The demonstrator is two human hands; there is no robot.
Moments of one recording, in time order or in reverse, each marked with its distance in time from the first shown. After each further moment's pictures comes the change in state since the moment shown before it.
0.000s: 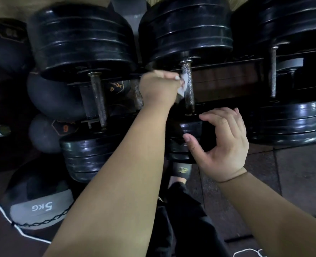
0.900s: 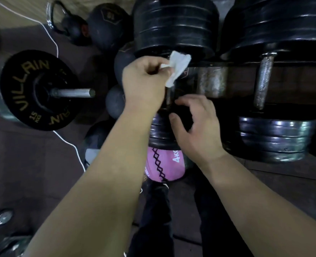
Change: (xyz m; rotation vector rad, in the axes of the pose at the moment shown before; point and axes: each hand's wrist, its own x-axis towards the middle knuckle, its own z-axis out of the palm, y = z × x) left_hand -0.079 0.019 -0.170 0.166 0.458 0.343; right_hand 0.021 -0.134 0.058 0.587 -0.359 0.080
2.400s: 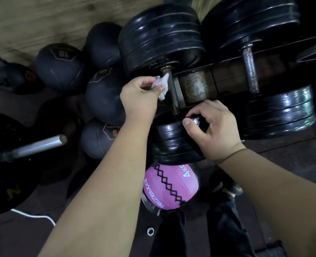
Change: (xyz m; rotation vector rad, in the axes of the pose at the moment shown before) left_hand 0.083 -0.087 -0.005 -0.185 -0.344 -0.029; right_hand 0.000 -0.004 0.049 -0.305 0.233 0.028
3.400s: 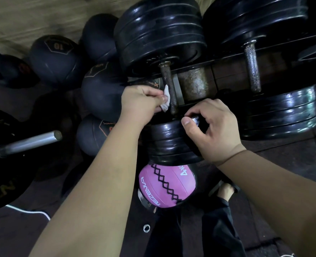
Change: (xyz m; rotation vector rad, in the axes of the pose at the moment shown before) left_hand -0.013 0.006 -0.005 0.044 -0.241 -0.207; right_hand 0.000 0.002 0.000 0.013 -0.001 0.000
